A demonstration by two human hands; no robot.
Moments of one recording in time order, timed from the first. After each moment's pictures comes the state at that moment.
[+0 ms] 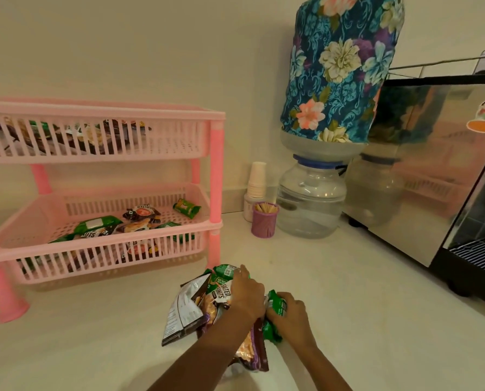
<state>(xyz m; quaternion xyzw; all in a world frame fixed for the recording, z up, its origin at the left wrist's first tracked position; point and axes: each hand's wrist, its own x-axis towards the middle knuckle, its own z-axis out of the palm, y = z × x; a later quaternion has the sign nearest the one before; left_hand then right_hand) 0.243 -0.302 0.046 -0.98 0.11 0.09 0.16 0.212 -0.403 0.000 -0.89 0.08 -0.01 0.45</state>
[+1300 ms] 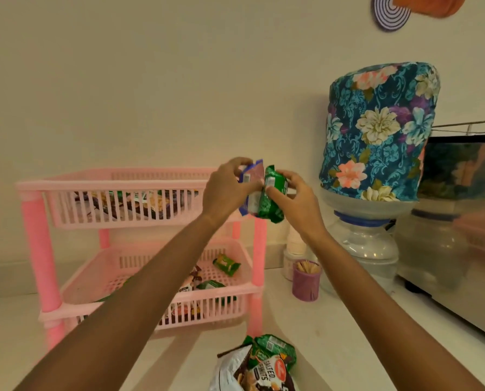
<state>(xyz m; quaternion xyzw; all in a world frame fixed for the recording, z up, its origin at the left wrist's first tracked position) 0.264 -0.177 0.314 -0.83 0.09 -0.37 -0.41 0.281 -0.309 0.287 -0.74 -0.22 -0.29 0.57</state>
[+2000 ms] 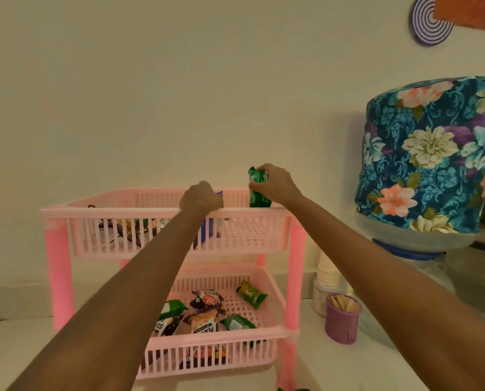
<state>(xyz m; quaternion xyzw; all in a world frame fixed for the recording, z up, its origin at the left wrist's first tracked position) 0.336 -0.065 0.343 -0.93 -0.16 -0.21 -0.26 0.389 -0.210 0.360 -0.87 -0.24 -0.22 0.37</state>
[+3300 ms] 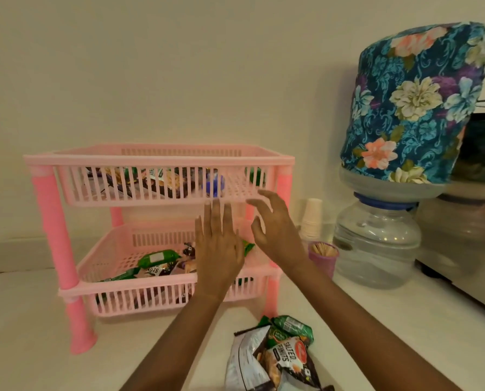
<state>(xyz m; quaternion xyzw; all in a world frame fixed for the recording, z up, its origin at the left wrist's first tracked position) 0.267 -0.136 0.163 -0.89 -0.04 -0.45 -0.05 0.302 -0.248 0.201 -0.83 -0.31 -0.36 0.28</state>
